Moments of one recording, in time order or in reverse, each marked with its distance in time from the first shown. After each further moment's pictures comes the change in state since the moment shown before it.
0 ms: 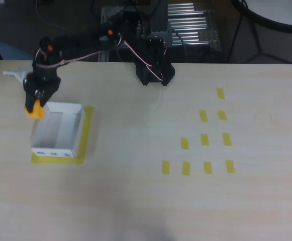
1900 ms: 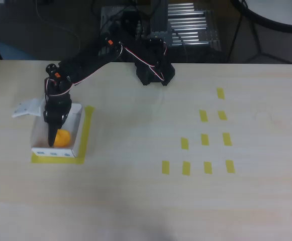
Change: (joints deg) arm -8.0 -3.6 7.0 0.2 -26.2
